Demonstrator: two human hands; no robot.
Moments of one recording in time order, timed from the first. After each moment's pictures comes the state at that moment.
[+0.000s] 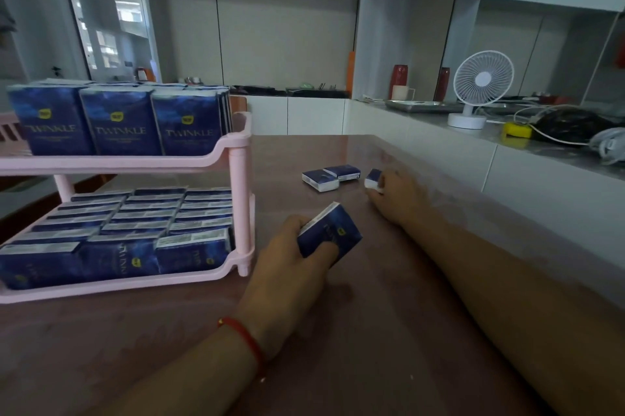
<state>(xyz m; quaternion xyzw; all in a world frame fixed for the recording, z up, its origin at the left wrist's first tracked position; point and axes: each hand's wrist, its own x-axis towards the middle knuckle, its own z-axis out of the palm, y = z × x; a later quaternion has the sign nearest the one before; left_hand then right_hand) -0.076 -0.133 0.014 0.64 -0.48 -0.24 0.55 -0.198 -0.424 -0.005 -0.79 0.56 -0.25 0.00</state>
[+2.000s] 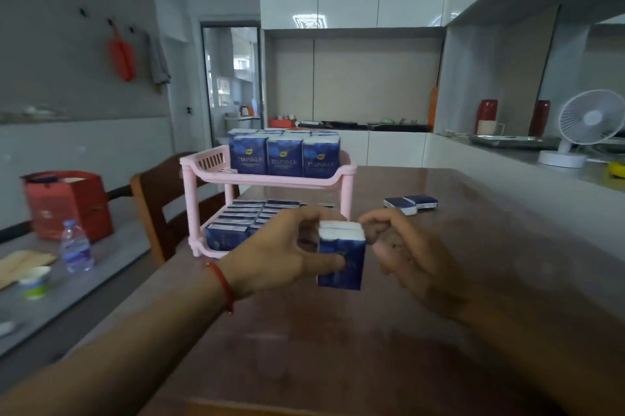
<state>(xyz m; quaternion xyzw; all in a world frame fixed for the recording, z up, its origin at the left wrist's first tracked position) 0.007 -0.014 0.068 0.59 -0.62 -0.21 0.47 -0.182 -0.154 0.039 -0.89 0.05 -0.40 0.21</state>
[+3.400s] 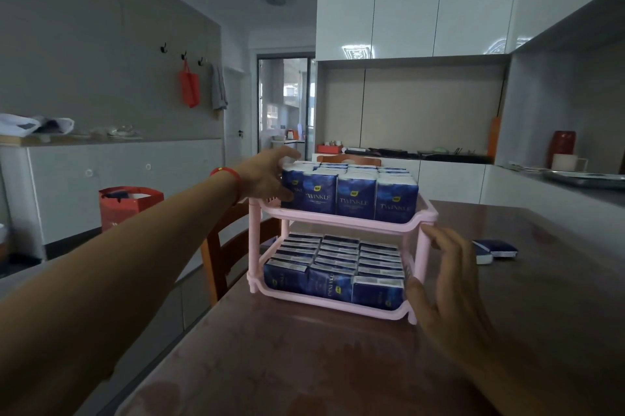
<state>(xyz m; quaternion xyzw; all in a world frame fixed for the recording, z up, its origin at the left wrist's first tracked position) 0.181 -0.028 0.180 0.79 -0.51 -0.03 0.33 -0.091 -0.173 0.015 -0.82 0.13 -0.56 0.07</state>
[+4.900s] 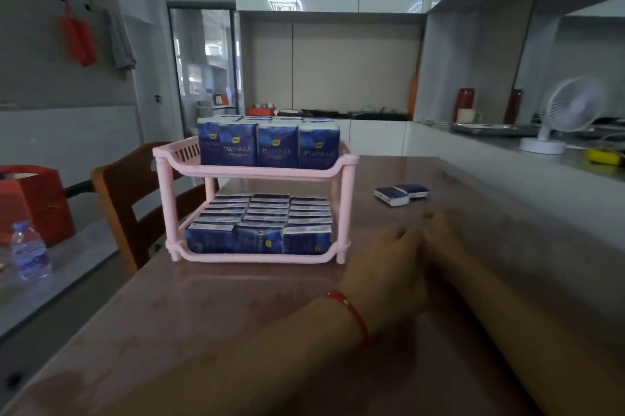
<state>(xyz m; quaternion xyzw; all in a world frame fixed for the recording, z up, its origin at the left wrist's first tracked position) -0.073 -0.093 0.022 0.56 -0.72 0.06 0.39 -0.140 -0.313 -0.017 -0.70 0.58 -0.33 0.25</state>
